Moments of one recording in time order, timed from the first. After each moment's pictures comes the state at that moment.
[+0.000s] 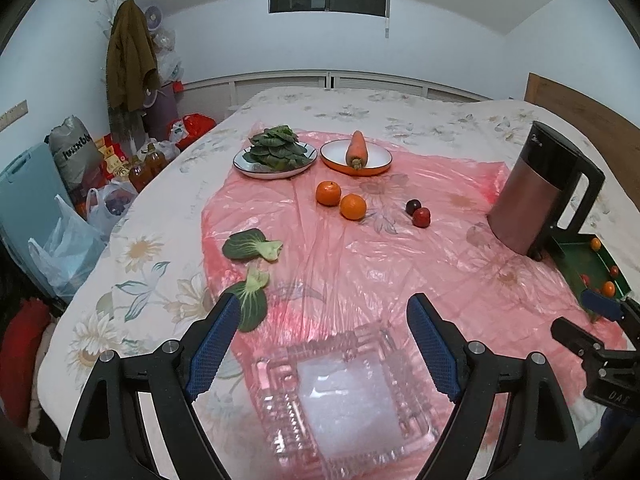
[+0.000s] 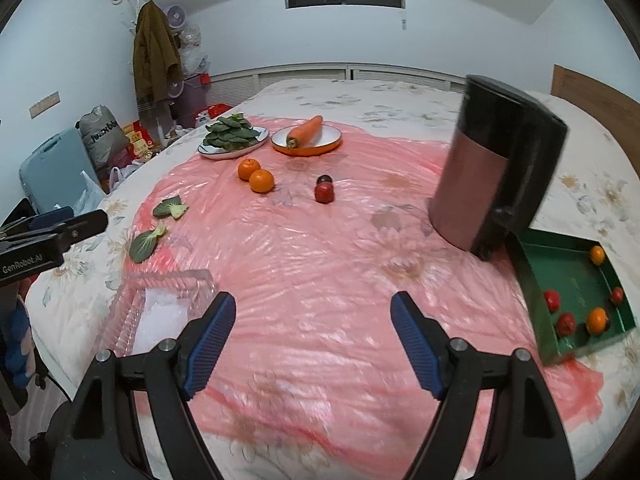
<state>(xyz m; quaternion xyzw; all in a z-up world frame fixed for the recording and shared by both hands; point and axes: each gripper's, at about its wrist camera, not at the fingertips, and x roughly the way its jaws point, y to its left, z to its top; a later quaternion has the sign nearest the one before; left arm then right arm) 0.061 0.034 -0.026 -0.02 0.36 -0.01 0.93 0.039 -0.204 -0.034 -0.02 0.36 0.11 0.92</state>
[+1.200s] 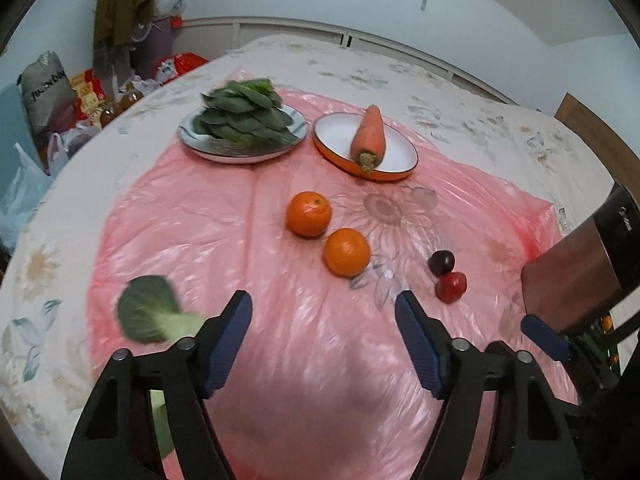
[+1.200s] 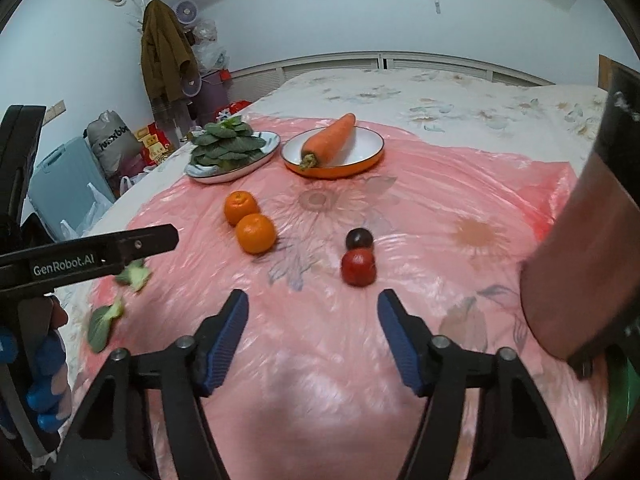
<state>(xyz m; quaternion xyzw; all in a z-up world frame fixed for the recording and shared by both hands) 0.254 0.022 -0.083 -0.12 0.43 -0.01 0.89 0.238 -0.173 -0.088 0.00 0.38 0.17 0.91</state>
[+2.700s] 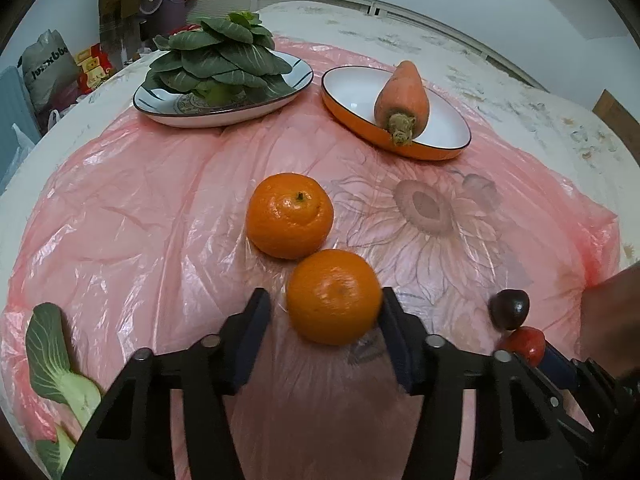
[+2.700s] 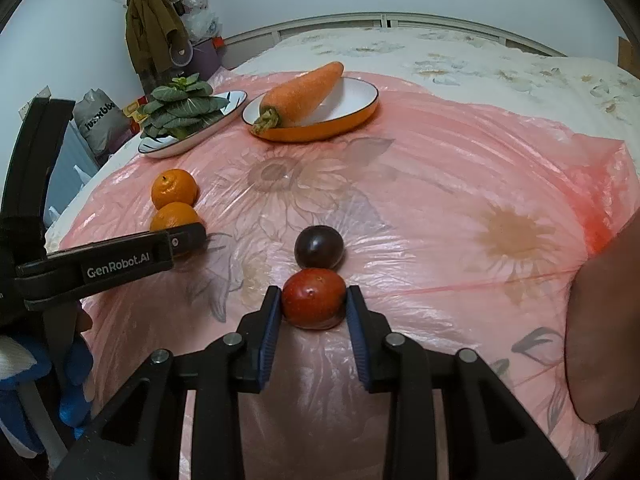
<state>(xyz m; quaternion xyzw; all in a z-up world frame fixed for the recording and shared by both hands) 0.336 -0.001 -0.158 -0.12 0.47 0.04 0.87 0.323 -0.178 -0.148 0.00 0.44 0.18 0.88</state>
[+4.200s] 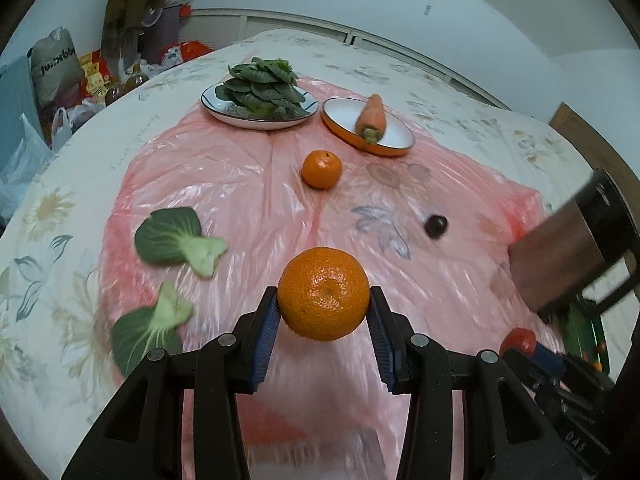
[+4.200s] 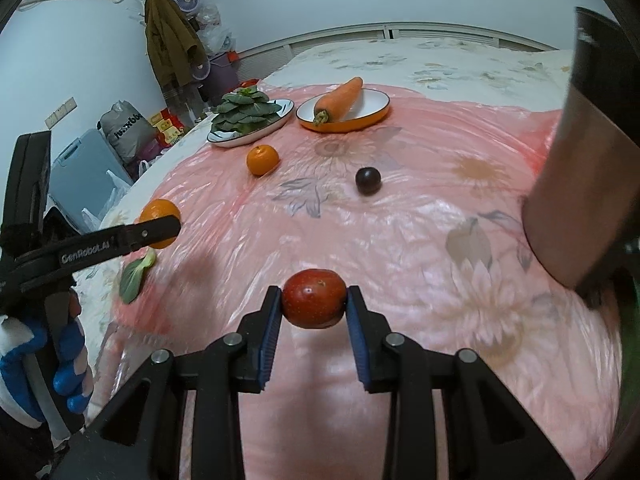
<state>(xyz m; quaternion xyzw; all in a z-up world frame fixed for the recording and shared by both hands) 0.177 0.033 -0.092 -0.15 0.43 -0.02 0.89 0.176 -0.189 -0.092 0.03 0.42 0.19 0.88</state>
